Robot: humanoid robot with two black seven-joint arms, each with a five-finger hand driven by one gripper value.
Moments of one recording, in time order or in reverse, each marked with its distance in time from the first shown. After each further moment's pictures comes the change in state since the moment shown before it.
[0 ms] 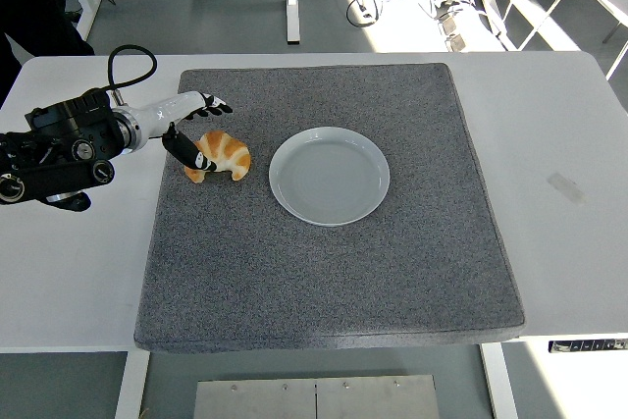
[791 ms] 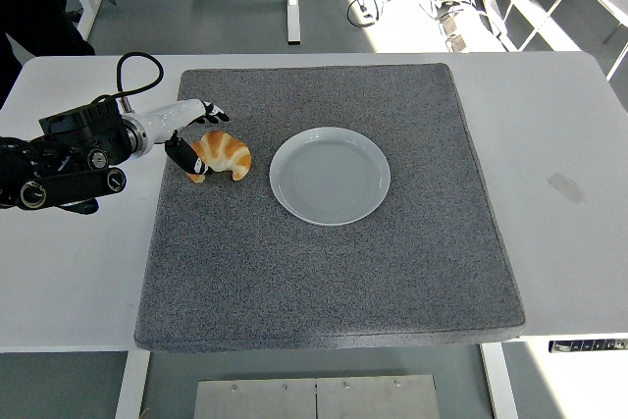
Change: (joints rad) left arm 0.008 -0.078 0.063 0.081 0.020 0.019 0.006; right arm 0.000 0.000 0.000 0.000 0.000 0.000 0.000
